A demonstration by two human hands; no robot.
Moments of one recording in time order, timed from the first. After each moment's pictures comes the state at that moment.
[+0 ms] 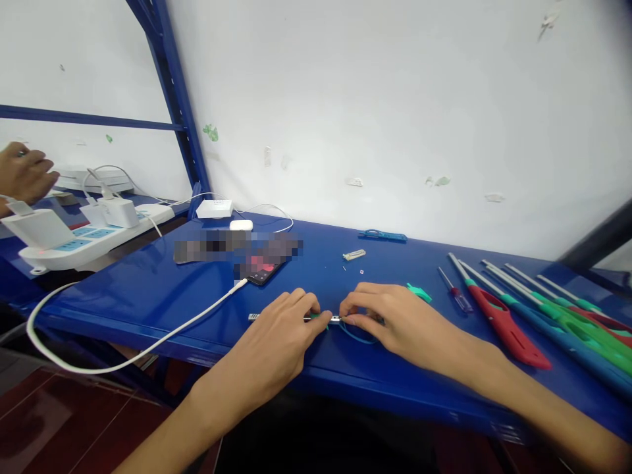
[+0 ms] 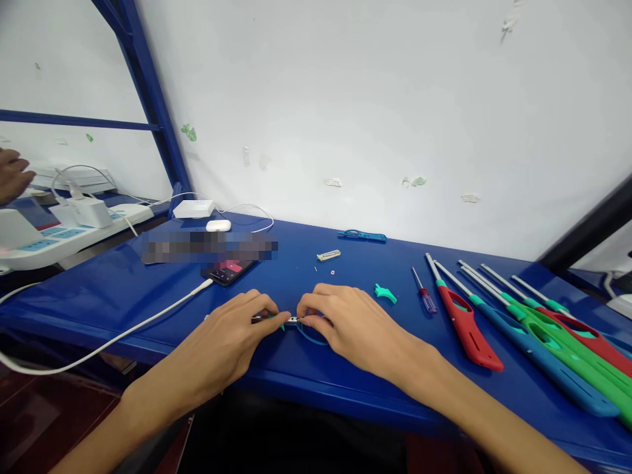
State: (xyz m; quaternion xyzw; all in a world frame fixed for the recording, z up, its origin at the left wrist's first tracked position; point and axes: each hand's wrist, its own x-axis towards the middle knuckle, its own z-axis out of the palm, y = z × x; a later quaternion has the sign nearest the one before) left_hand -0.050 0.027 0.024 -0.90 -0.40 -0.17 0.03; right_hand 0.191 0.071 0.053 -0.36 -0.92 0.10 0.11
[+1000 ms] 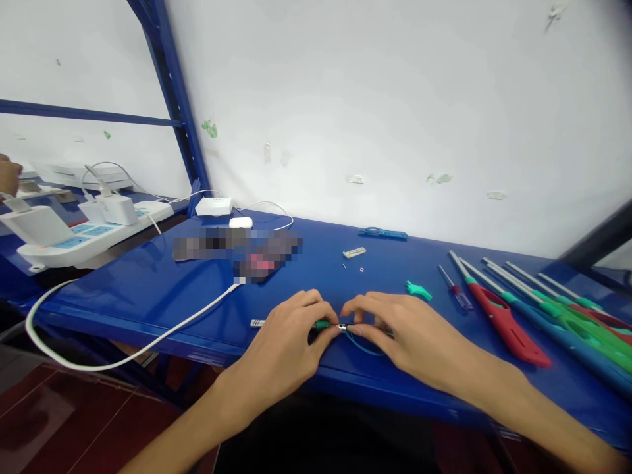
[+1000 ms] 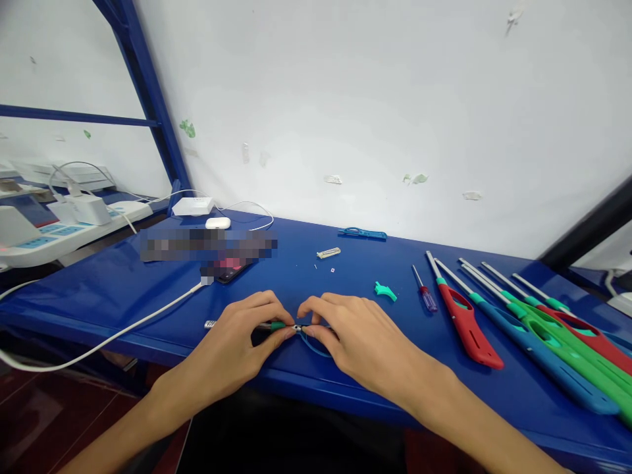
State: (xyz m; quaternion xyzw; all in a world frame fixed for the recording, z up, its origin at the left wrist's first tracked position) left_hand -0.032 0.034 0.011 -0.81 -0.44 -0.34 -0.21; right_hand 0.192 0.052 0.050 -0.42 -0.89 0.13 0.13
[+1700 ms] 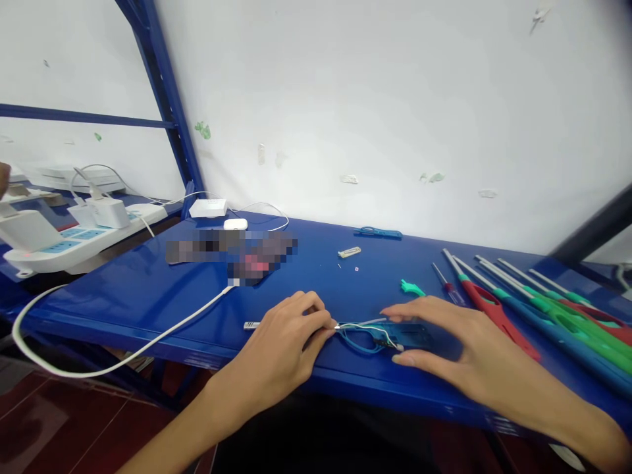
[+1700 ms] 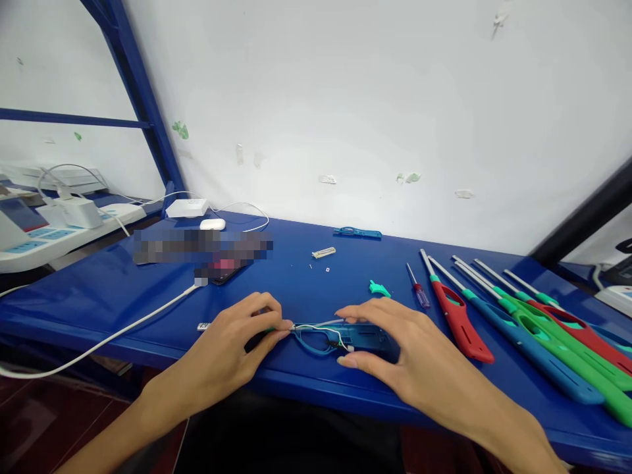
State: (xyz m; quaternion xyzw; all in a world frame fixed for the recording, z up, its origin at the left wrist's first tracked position) left_hand -0.035 0.032 0.013 -0.85 -0.39 -0.30 -0.16; right_hand 0.263 0.028 0.037 -0.47 -0.85 0.08 0.20
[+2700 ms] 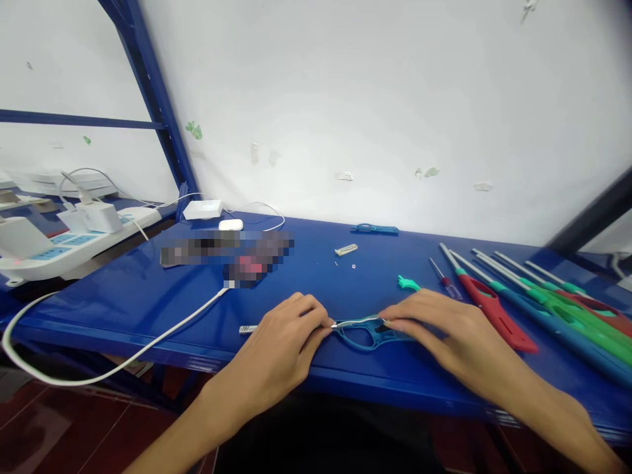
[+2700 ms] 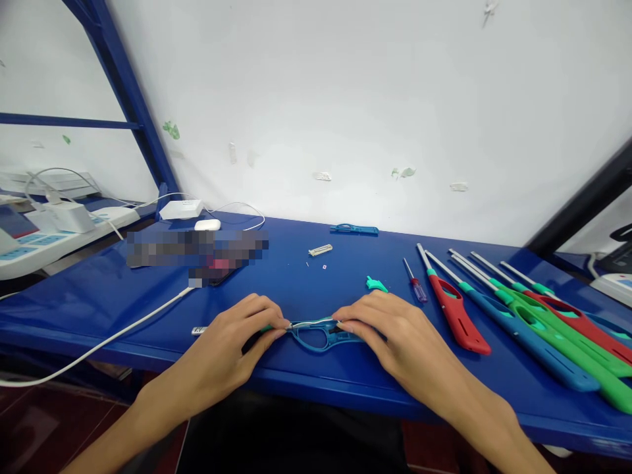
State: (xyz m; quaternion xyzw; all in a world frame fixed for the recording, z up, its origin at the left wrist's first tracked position) left_hand -0.035 0.033 0.011 -0.86 -0.39 -0.29 -0.17; right_hand 0.255 0.038 0.029 -0.40 -0.87 0.03 0.27
